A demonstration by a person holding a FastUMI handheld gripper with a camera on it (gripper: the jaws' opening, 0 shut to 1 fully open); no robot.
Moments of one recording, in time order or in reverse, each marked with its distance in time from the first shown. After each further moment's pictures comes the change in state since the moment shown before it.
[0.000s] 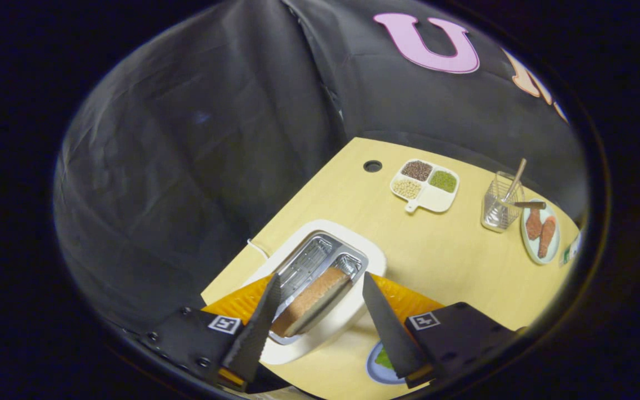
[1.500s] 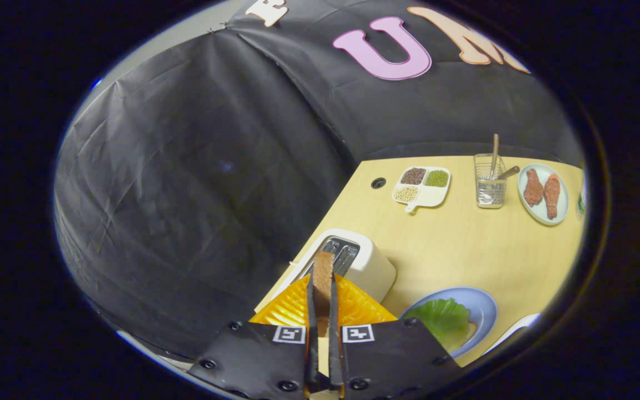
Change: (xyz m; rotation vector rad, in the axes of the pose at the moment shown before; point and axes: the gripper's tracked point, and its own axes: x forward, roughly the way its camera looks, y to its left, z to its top) arm -0.105 -0.025 0.000 0.221 -0.192 0.219
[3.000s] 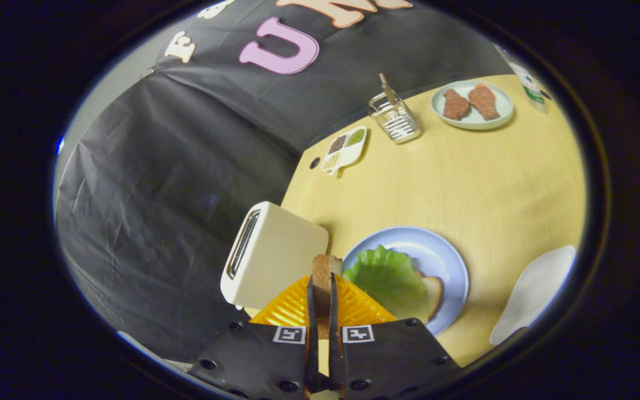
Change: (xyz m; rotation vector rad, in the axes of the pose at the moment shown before) arm -0.038 -0.150 -0.096 0.320 0.017 -0.064
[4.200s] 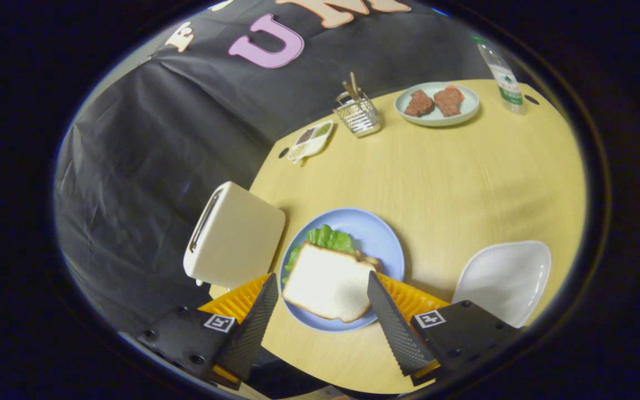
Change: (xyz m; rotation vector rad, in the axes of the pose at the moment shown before) arm -0.046 -0.045 -0.013 -0.109 -0.015 -0.139
